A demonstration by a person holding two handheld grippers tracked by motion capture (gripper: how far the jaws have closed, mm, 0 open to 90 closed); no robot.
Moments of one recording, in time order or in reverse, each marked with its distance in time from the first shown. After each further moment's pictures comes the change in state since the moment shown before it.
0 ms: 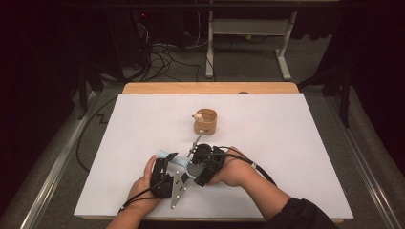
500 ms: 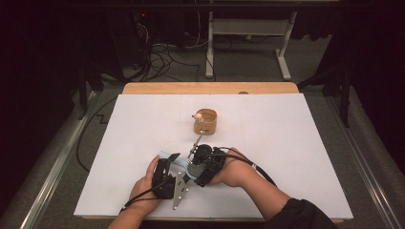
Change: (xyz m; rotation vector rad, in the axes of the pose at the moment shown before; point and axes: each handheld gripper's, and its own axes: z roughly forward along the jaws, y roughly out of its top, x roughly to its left) left arm -0.002 0.004 -0.001 0.000 -0.003 0.025; right arm 0.000 -0.002 0.003 0.001 0.004 0.012
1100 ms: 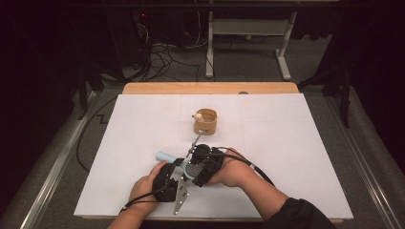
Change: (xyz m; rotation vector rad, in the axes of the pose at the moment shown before) left arm -0.006 -0.001 -0.002 0.008 -0.012 0.112; right arm 0.001 0.004 0.001 -0.012 0.020 0.008
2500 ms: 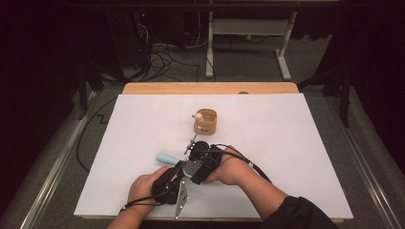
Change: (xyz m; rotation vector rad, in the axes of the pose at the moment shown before) left arm -0.003 0.001 -0.005 -0.010 0.082 0.123; right arm -0.001 0.008 -0.010 0.005 0.003 0.017
